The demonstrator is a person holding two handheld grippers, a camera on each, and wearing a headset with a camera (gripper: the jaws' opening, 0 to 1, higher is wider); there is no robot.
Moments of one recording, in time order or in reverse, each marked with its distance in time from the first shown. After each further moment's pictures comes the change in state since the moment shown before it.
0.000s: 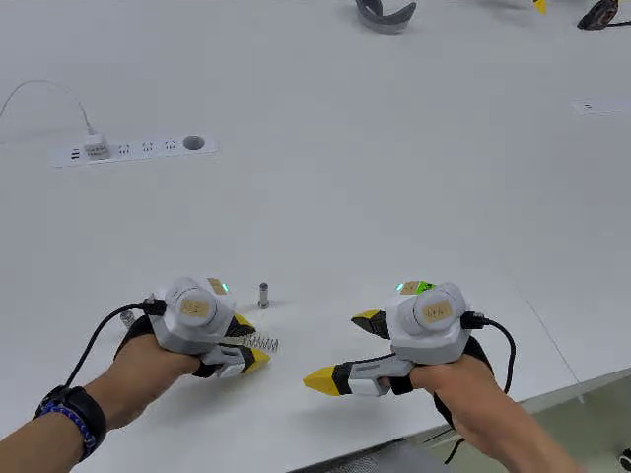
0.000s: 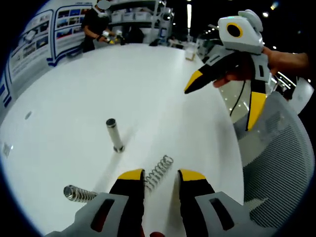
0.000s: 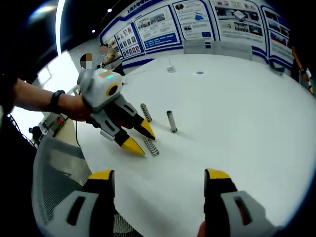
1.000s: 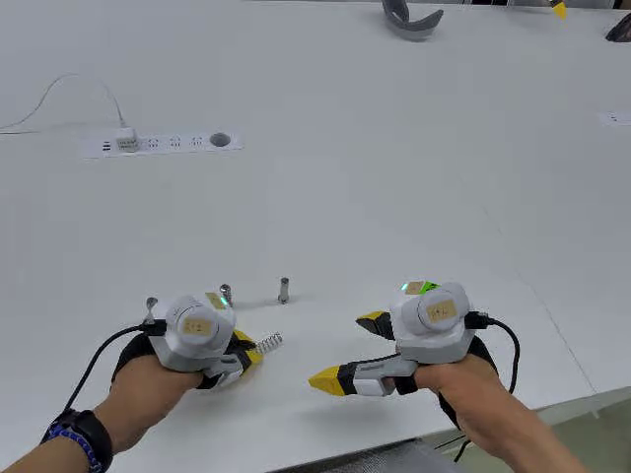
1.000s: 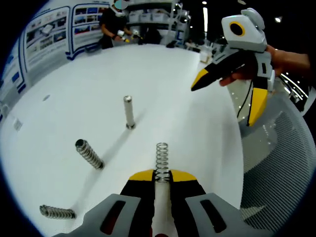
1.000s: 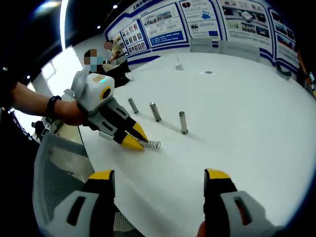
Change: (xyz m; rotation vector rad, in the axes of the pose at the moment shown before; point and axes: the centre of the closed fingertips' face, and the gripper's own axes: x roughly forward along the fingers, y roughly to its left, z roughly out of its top) left arm -0.030 0.005 -0.028 -0.106 -0.038 0.125; right arm 0.013 0.019 0.005 -0.038 0.027 0.035
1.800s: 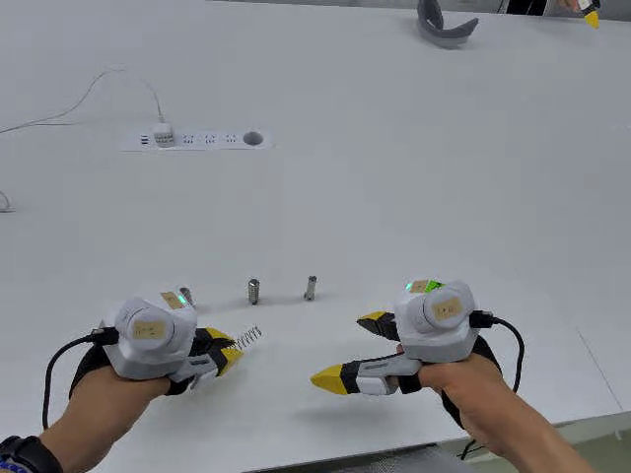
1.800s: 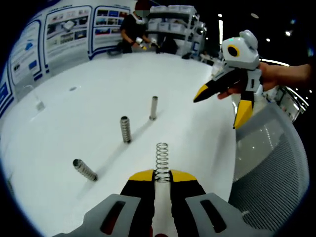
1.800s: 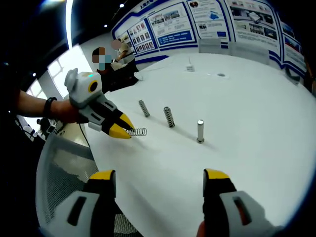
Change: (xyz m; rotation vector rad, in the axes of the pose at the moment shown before) left arm -0.069 0.013 -0.020 -0.098 -0.078 0.082; right arm 0.020 0.026 0.017 -0.026 -0.002 0.065
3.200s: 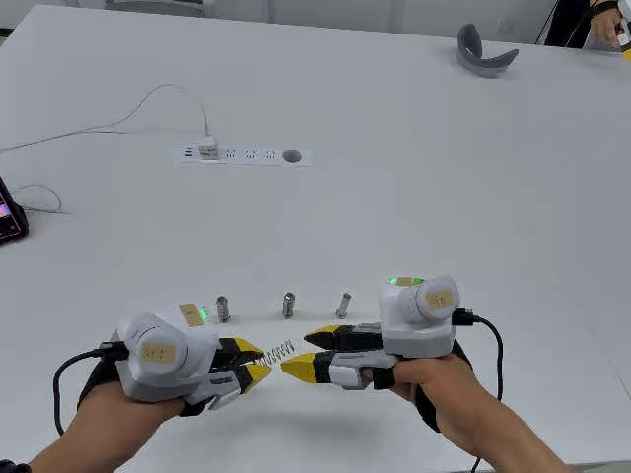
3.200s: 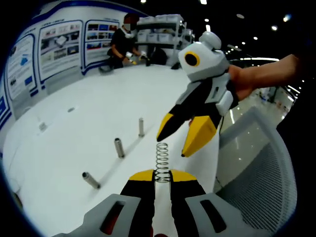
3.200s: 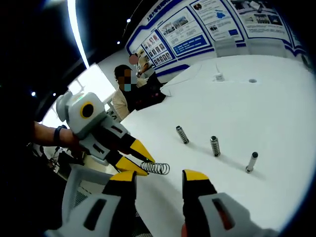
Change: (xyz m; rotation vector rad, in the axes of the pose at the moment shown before) left arm -0.039 -0.030 0.030 0.088 -0.089 -0.044; right arm 0.038 0.068 0.061 0.094 -0.105 0.258
